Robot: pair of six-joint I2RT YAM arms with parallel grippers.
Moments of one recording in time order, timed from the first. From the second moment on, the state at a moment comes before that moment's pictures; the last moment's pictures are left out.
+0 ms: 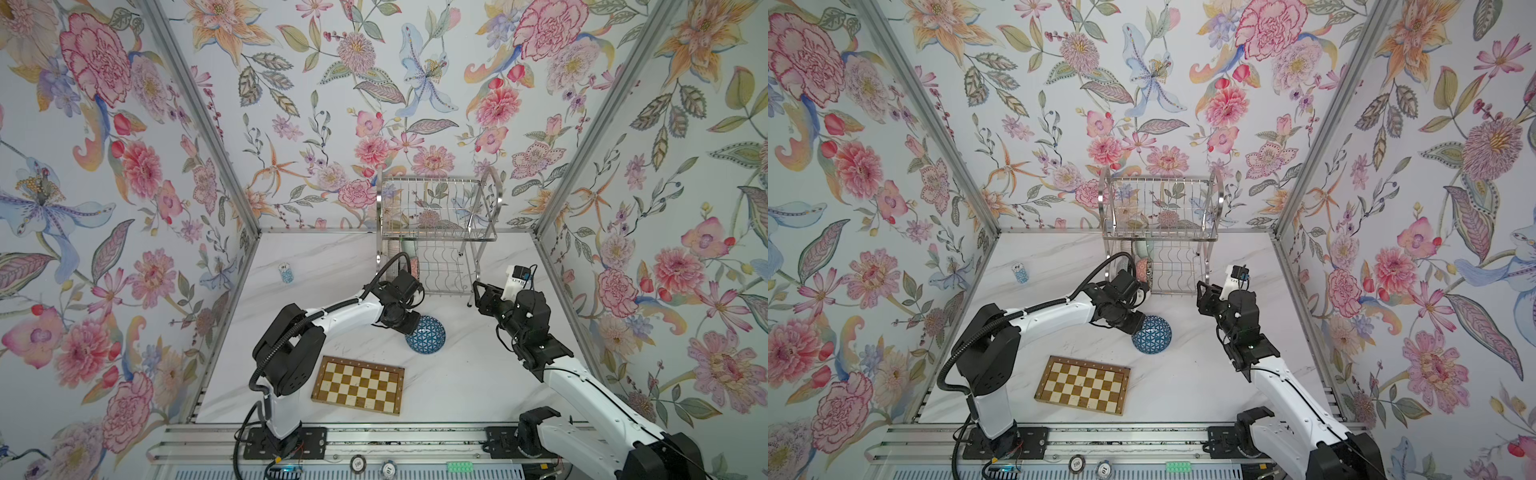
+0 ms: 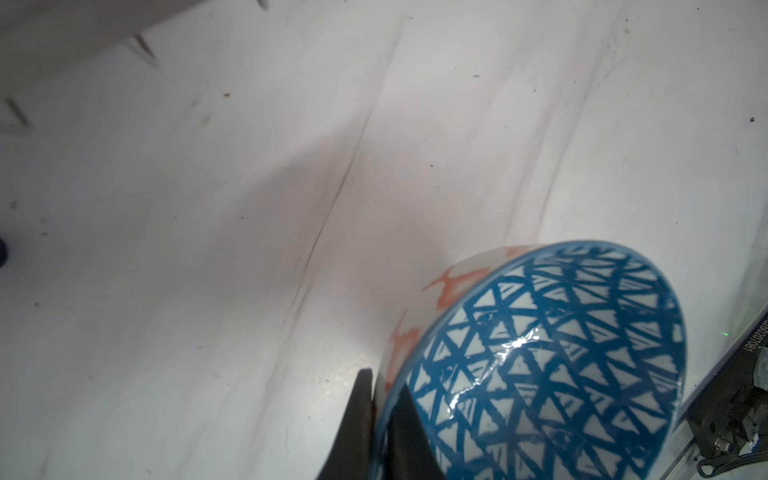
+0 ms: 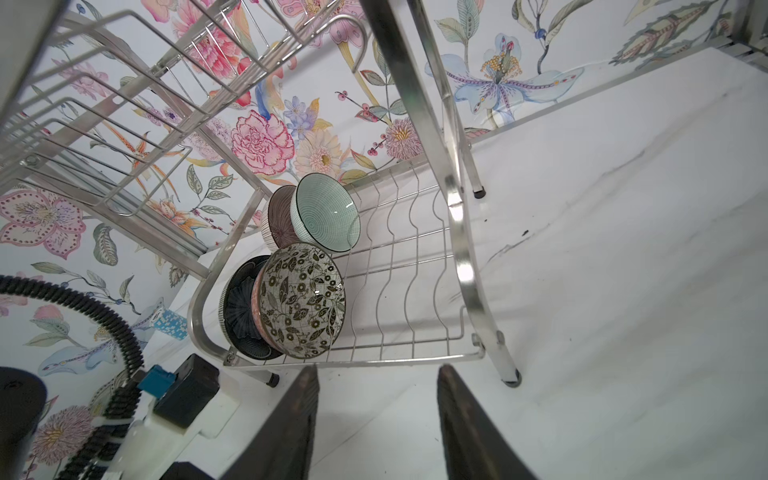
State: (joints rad) left arm -0.81 1.89 1.36 -0.61 0.18 -0.25; right arm 0.29 0.95 0.52 0.17 -0.02 0.53
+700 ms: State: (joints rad) left arm -0.83 1.98 1.44 -0.67 0.18 -0.23; right arm 0.26 0.87 0.52 0.00 -0.01 0.50
